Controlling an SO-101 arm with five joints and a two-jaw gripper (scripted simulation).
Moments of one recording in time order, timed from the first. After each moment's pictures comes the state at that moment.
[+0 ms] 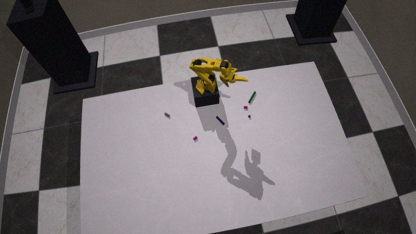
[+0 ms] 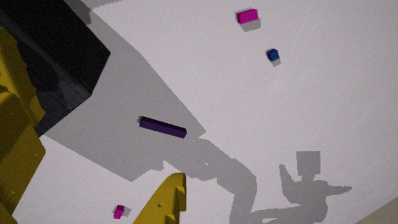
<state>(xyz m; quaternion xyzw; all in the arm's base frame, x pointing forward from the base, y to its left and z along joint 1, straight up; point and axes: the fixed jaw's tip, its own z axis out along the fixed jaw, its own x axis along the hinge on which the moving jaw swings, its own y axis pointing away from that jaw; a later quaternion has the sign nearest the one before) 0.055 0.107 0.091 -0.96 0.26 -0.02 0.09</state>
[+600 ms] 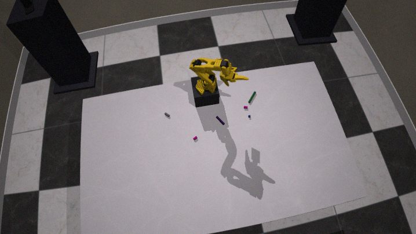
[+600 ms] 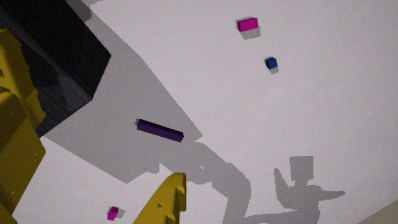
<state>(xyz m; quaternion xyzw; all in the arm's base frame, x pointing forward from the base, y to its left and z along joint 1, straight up) 0.050 0.109 0.091 -0.97 0.24 -0.02 0.09</state>
